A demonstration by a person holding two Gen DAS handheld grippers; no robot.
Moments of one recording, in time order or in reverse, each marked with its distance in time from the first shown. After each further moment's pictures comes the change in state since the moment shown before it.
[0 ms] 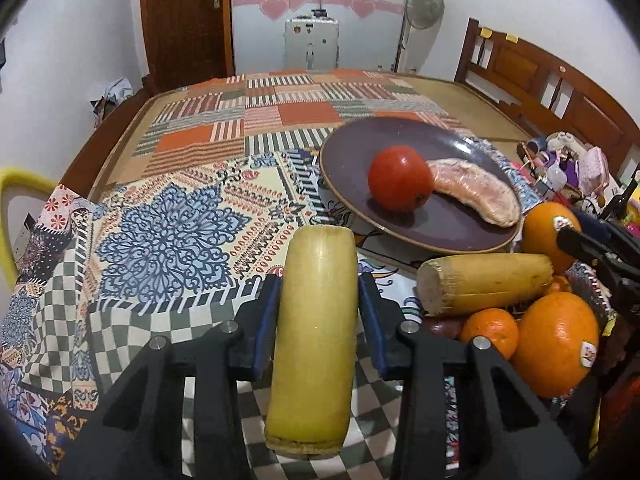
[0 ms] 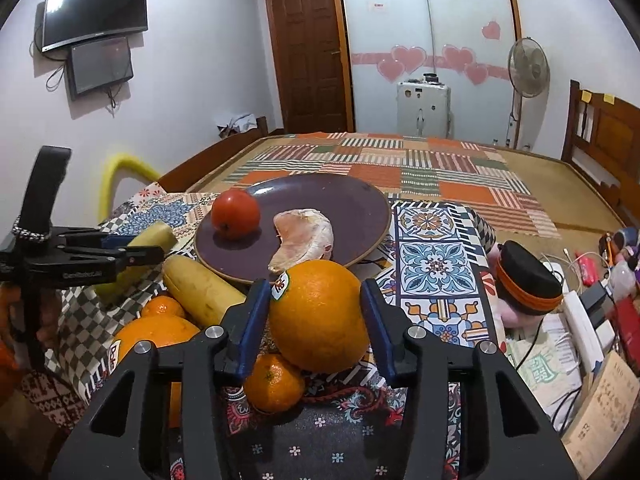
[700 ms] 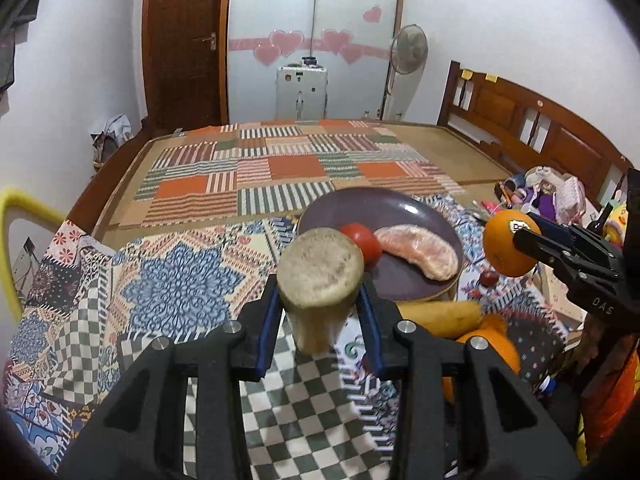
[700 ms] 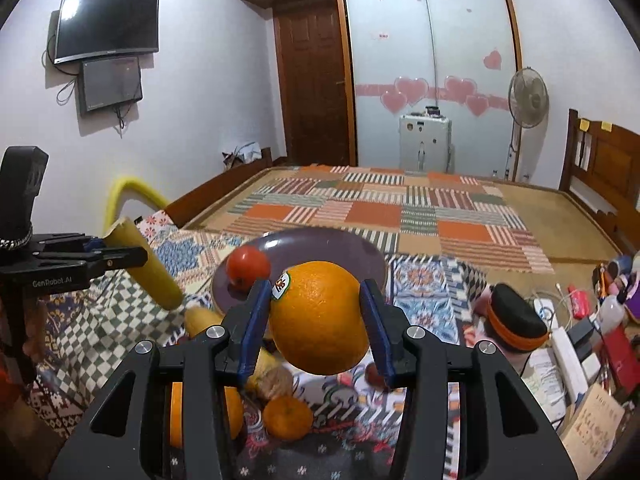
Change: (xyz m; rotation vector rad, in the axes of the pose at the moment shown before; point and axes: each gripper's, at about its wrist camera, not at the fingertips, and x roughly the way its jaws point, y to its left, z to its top) left arm -0.063 -0.015 0.020 0.002 -0.165 -0.044; right arm -0.020 0.007 0.035 -0.036 -0.117 -0.007
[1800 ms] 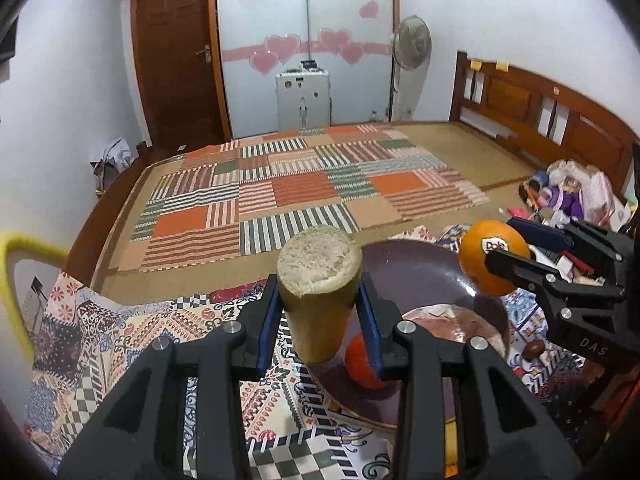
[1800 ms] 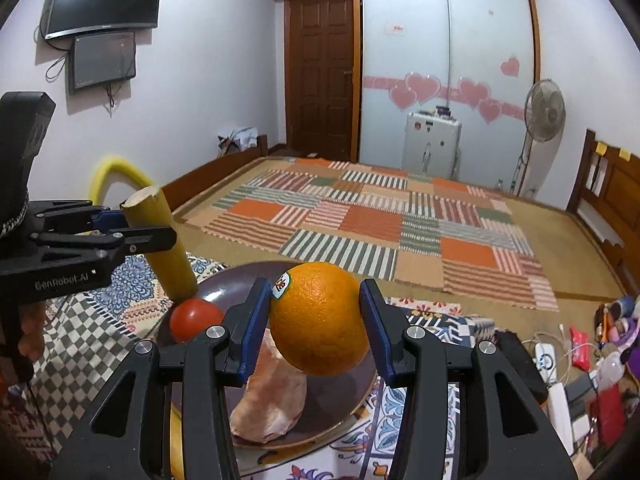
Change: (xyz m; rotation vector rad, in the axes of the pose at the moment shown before) left arm 0.088 -0.015 0.071 0.090 0.013 0.077; right arm 0.076 -0.012 0.032 -0.061 0.087 0.005
